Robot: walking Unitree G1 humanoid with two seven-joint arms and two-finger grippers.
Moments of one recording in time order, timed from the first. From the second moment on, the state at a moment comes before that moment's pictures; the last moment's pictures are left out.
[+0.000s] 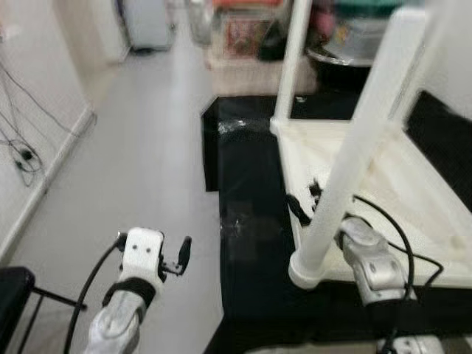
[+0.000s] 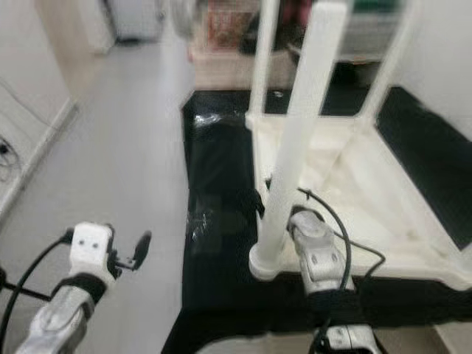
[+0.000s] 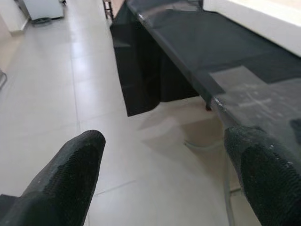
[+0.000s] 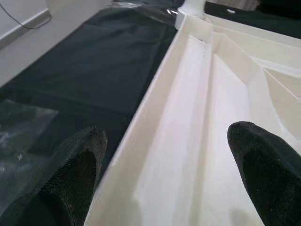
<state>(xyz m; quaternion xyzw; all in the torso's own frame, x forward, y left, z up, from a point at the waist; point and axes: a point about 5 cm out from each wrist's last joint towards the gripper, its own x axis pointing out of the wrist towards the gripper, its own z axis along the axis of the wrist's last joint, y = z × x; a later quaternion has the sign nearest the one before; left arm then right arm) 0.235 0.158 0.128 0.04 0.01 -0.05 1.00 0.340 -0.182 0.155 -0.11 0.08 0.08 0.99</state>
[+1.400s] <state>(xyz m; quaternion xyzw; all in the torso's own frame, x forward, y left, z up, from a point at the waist) 0.228 0.149 0.127 0.01 0.02 -0.05 1.00 0.387 -0.168 0.185 -0.08 0.12 0.00 0.99</state>
